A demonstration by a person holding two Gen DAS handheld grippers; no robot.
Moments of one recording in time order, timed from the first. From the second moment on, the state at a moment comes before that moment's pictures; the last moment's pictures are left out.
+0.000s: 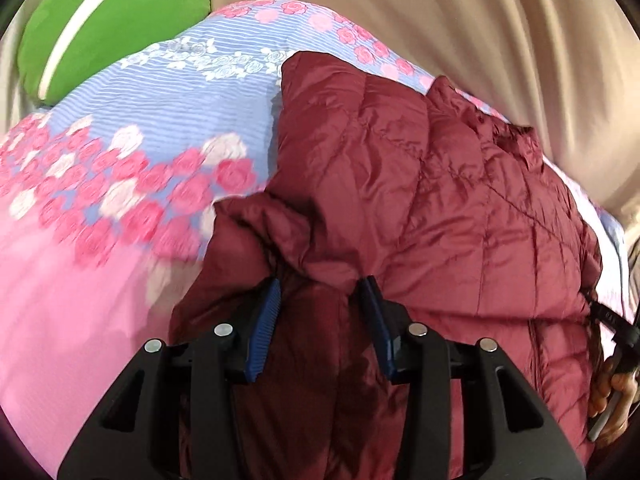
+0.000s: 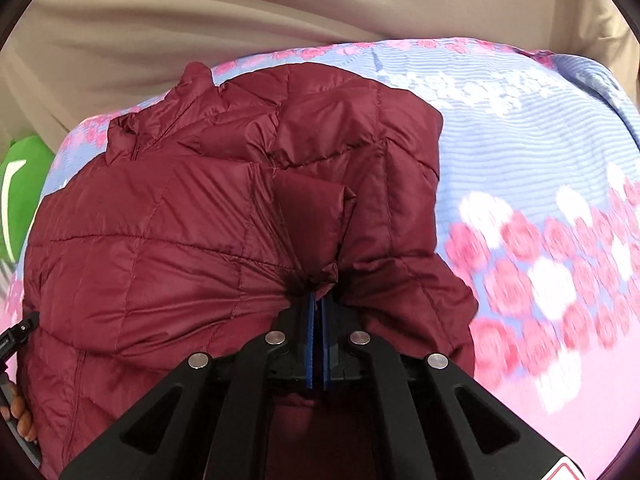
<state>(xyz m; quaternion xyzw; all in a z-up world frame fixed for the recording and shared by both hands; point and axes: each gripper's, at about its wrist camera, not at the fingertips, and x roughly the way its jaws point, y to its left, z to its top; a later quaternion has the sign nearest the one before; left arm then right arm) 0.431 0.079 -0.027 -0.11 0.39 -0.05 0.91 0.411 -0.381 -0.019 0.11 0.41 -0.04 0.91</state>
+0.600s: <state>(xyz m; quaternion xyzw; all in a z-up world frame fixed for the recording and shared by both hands) 0.511 0.045 -0.010 -0.04 0.42 0.00 0.91 0.446 -0.382 0.018 0.04 0.40 -0.10 0.91</state>
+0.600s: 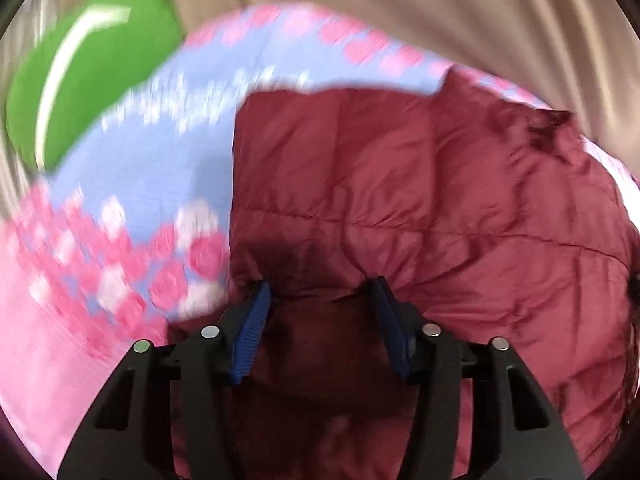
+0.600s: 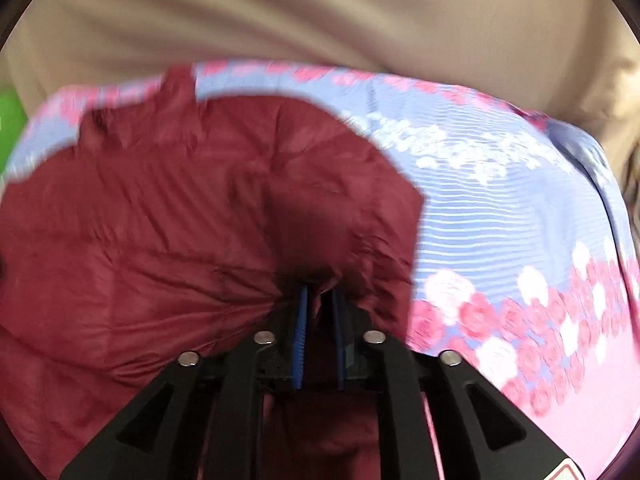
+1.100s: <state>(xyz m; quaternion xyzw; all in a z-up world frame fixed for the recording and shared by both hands) 0.488 0.054 0.000 0.00 0.40 -0.01 0.92 0.456 -0.357 0.007 0.03 0.42 -0.06 0.91</state>
